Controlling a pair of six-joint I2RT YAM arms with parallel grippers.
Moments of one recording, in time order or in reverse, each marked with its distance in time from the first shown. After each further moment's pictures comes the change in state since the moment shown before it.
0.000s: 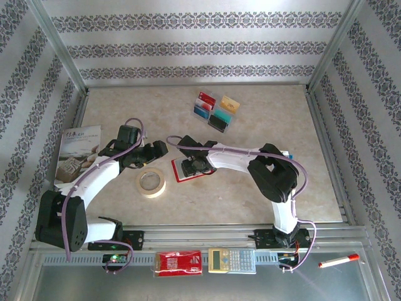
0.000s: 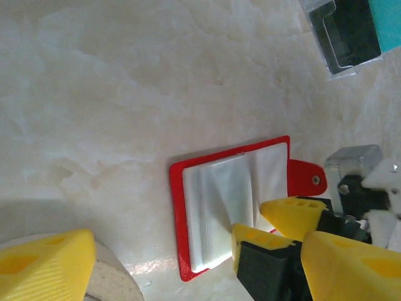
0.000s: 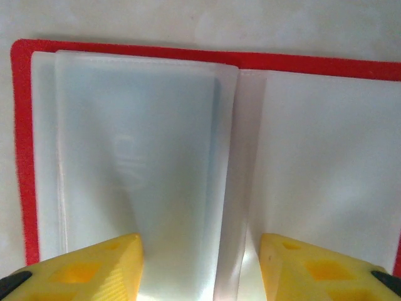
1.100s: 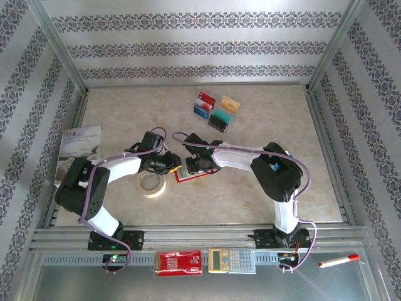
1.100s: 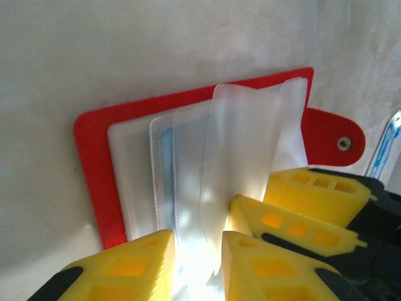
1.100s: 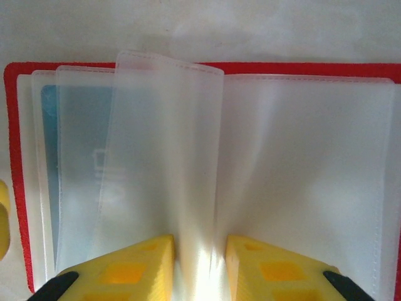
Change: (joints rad) left arm -0.167 0.302 -0.016 0.244 0.127 -0.180; right arm -0.053 -0.025 -0.067 0.085 -0.078 0.020
